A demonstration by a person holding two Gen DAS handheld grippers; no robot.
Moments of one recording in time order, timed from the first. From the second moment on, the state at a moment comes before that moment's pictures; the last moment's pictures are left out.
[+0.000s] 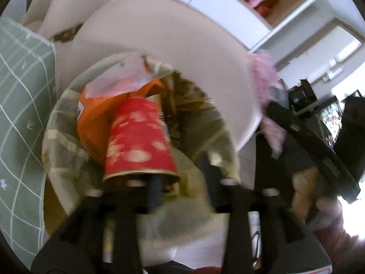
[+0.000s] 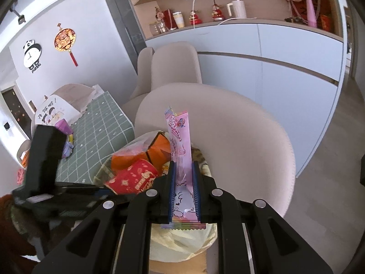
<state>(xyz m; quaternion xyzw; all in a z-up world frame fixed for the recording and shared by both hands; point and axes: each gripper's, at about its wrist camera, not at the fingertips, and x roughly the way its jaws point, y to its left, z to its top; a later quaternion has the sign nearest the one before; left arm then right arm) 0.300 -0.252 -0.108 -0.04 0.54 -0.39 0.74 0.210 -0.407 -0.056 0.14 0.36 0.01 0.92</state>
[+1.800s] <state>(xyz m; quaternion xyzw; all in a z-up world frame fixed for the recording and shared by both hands) 0.264 0.213 -0.058 -0.21 0.42 -0.03 0.88 0.253 -0.228 -0.042 0.15 0.32 -0.04 0.93</state>
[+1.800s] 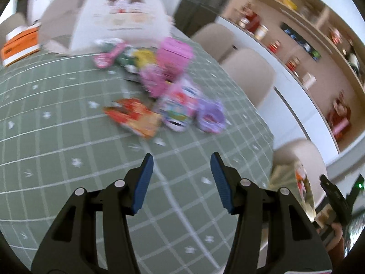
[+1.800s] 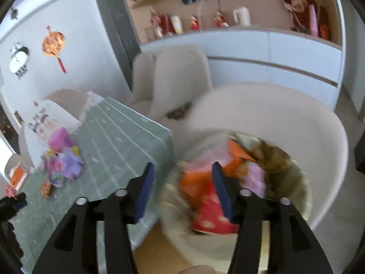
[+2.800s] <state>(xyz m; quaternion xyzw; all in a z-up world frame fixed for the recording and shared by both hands) 0.503 0.362 -0.122 0.01 0.43 -0.08 0.90 0.306 -0.012 -0.096 0.01 0.48 0.05 0.88</state>
